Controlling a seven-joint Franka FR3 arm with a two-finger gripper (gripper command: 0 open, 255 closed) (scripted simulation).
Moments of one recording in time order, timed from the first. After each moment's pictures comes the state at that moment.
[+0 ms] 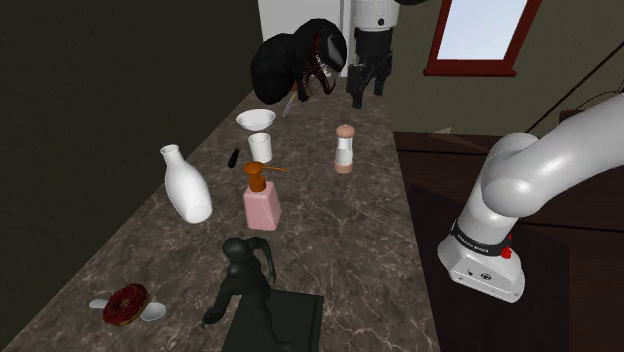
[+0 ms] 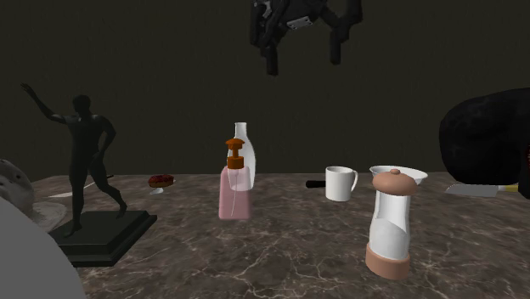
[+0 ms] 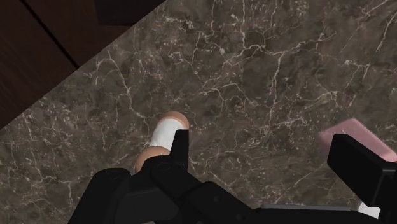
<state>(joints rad) 0.05 -0.65 0.12 -2.26 0.01 1.61 0.22</state>
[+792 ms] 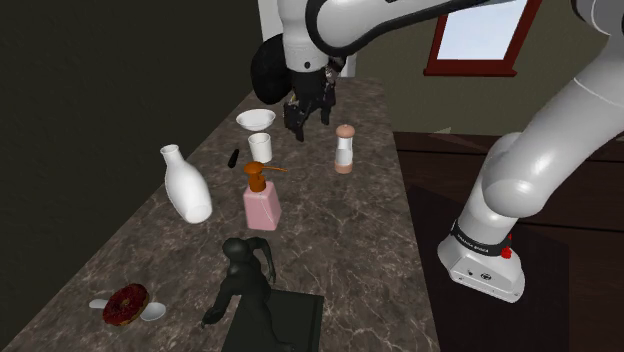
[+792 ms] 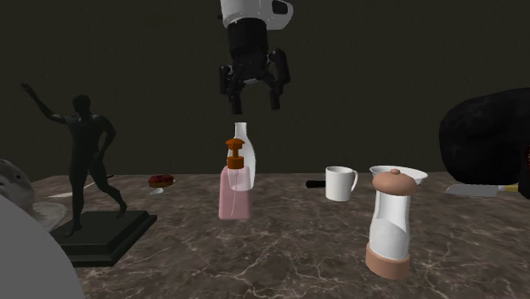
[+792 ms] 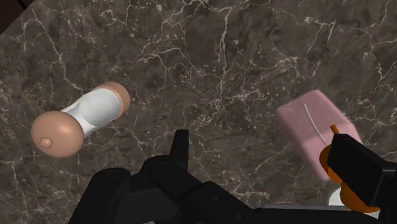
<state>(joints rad) 0.08 -0.31 0.33 -2.11 0.00 1.80 0.48</state>
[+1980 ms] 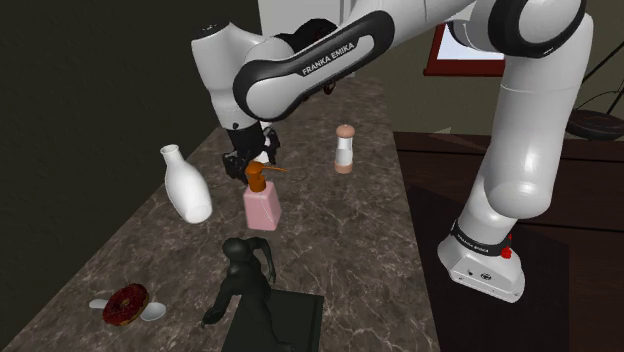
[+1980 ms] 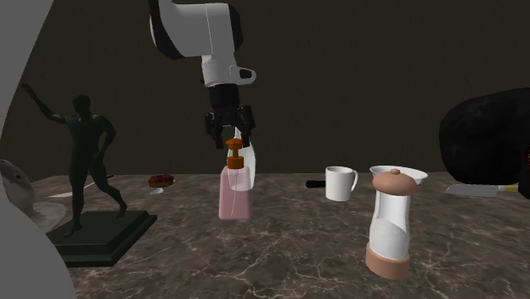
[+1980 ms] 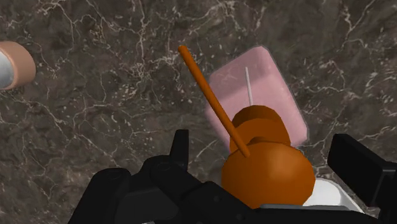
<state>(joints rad) 0.16 0.20 0.47 -1.80 -0.24 1.91 0.79</state>
